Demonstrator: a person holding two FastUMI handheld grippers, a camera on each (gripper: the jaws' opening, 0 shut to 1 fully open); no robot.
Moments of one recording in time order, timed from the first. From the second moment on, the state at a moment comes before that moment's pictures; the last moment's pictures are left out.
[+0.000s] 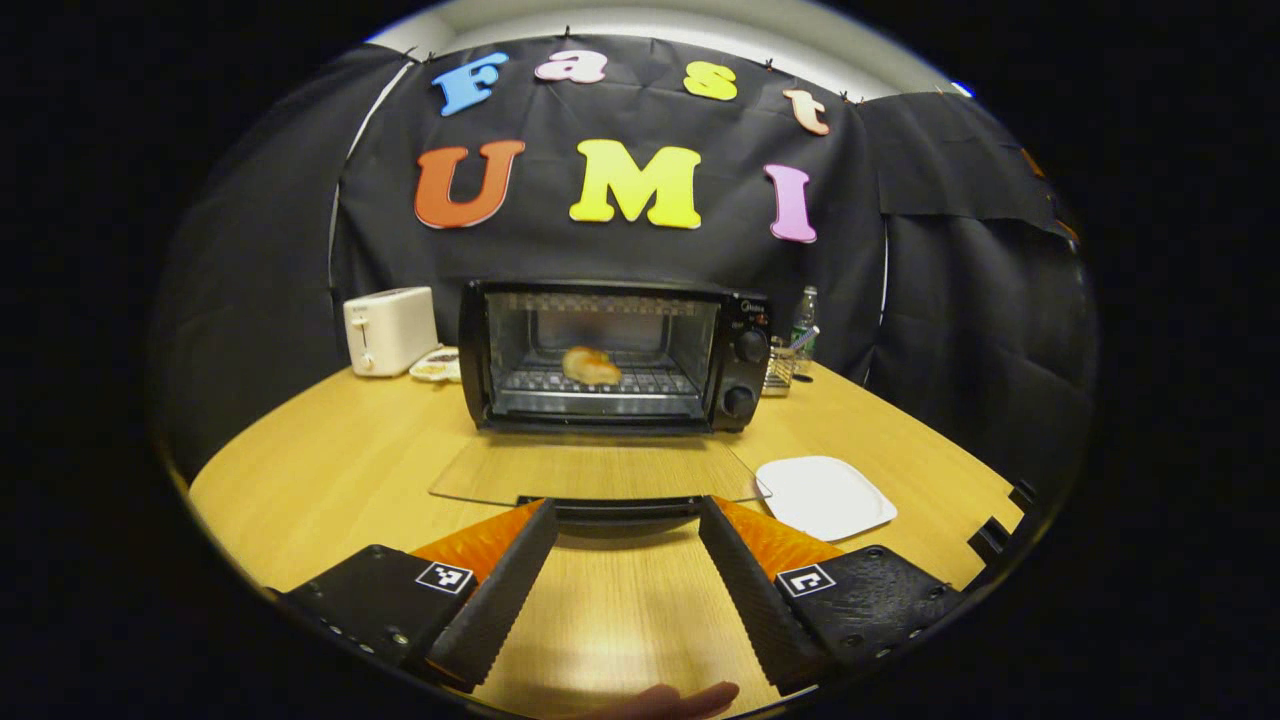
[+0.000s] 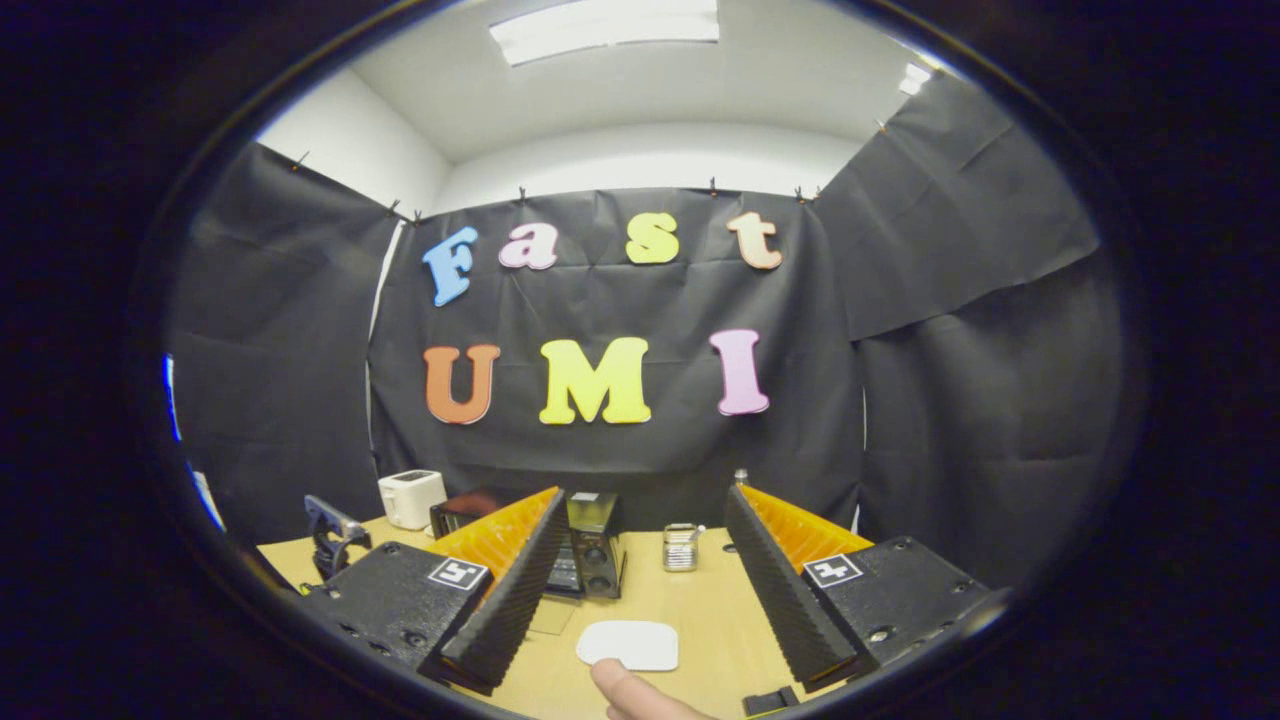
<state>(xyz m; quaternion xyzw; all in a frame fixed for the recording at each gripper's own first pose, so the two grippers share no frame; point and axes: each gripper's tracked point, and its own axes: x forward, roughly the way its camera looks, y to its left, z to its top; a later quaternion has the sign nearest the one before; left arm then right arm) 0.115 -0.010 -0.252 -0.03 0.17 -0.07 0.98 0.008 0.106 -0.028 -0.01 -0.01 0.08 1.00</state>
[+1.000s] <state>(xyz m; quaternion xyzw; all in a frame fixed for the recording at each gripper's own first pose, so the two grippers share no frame) 0.153 -0.009 -0.291 -0.01 0.25 -0.04 0.97 0.029 0.057 -0.067 0.01 0.02 0.05 1.00</state>
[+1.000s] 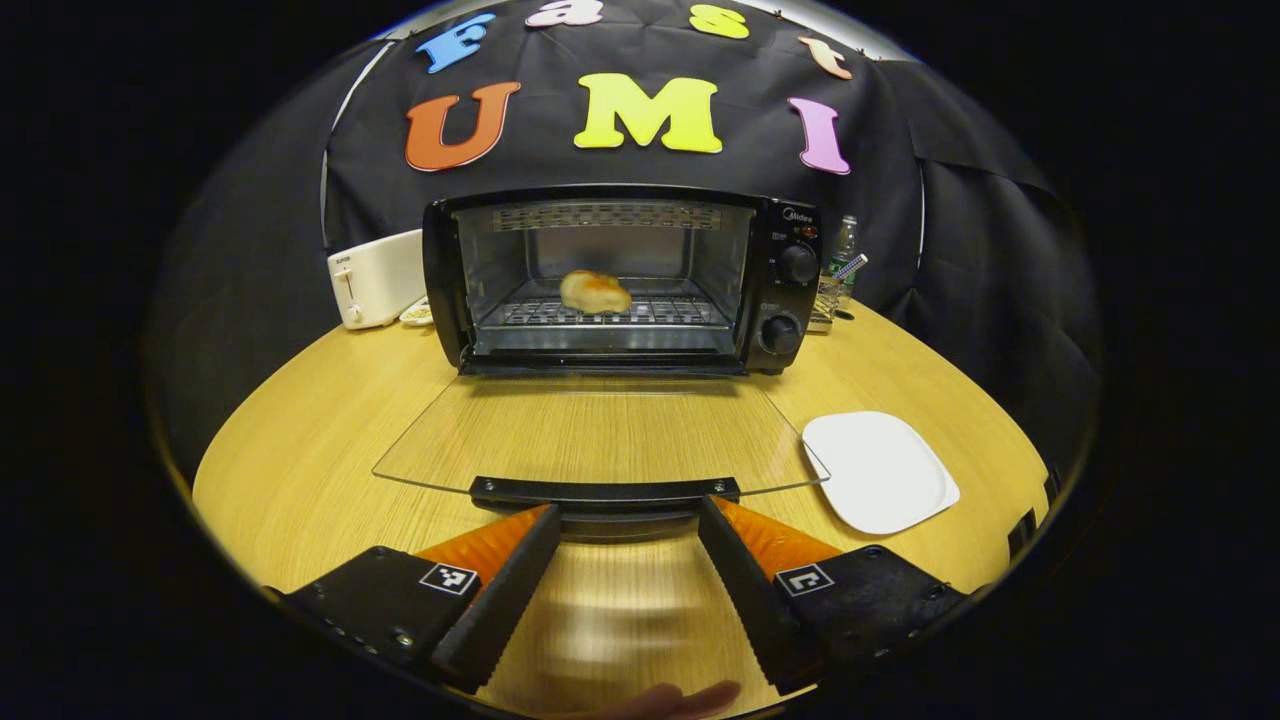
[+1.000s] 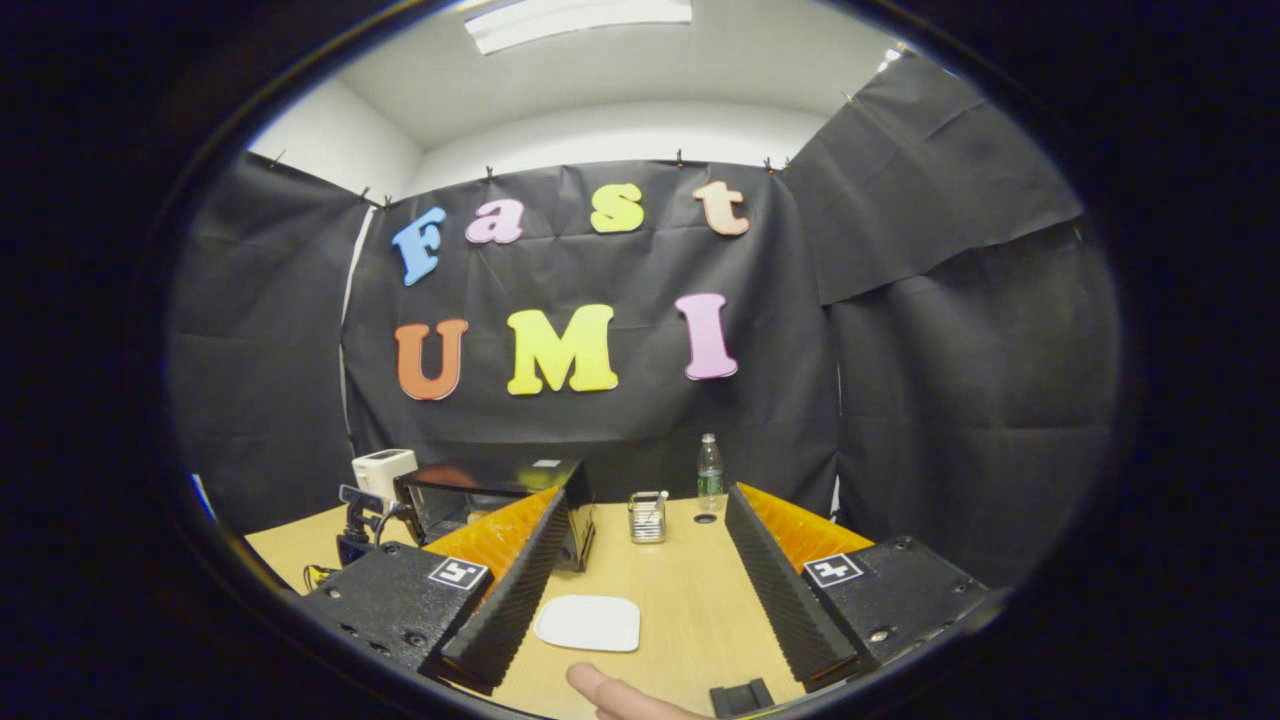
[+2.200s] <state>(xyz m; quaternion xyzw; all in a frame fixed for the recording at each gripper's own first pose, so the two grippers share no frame) 0.218 0.005 -0.164 0.01 0.17 -0.02 0.99 0.030 0.046 -0.059 -0.02 0.01 0.04 1.00</state>
